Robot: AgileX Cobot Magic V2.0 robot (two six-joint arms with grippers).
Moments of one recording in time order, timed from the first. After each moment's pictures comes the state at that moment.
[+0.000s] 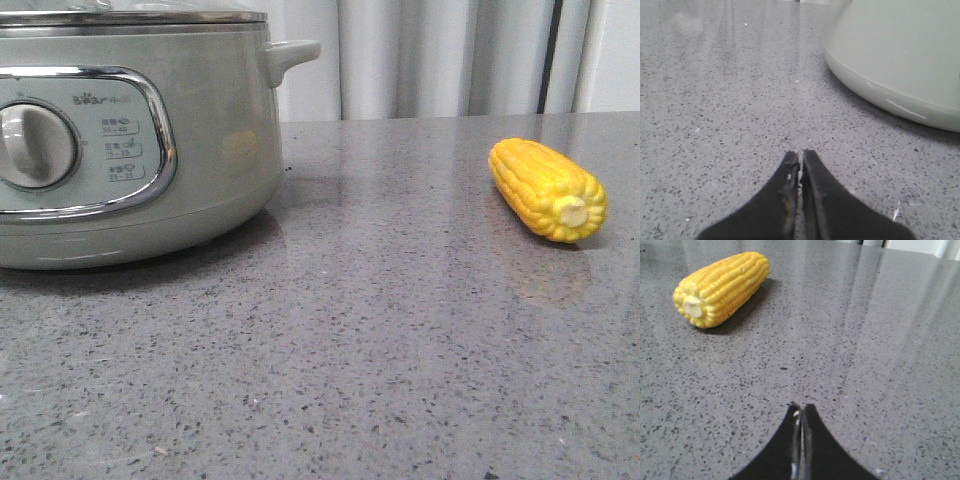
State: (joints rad) left arm -0.12 0.00 -0.01 0.11 0.33 -0.26; right arm 0.09 -0.01 0.01 -0.19 0.33 0.04
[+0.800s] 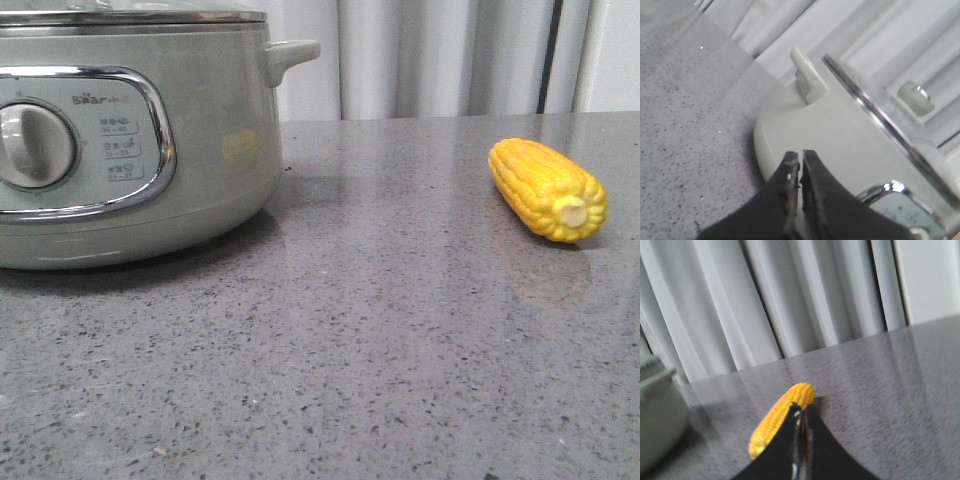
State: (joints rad) left arm -0.12 0.00 -0.01 -0.60 0.05 -0.26; right arm 0.09 -0.01 0.01 0.28 -0.06 0.04
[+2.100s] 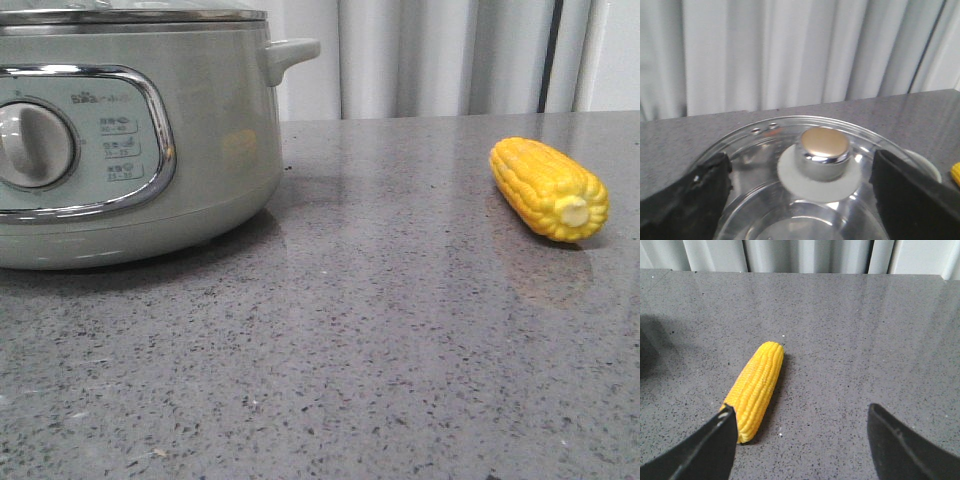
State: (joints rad) left arm -0.39 0.93 -0.77 0.00 0.06 -0.13; right arm 0.09 0.54 -0.64 -0.05 0.53 0.04
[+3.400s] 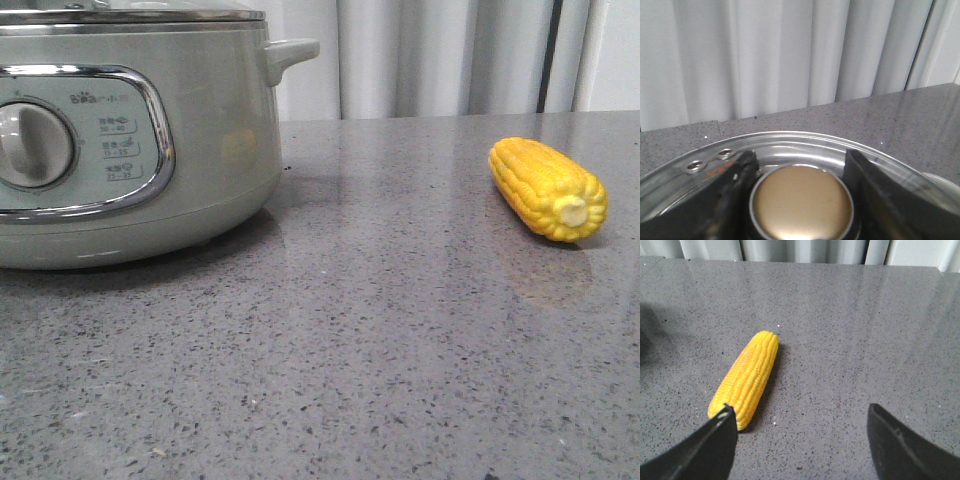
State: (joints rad) left arm -0.42 1.30 -0.85 0.01 -0.24 -0.13; right arm 0.09 0.54 -0.64 -0.06 0.57 0.04
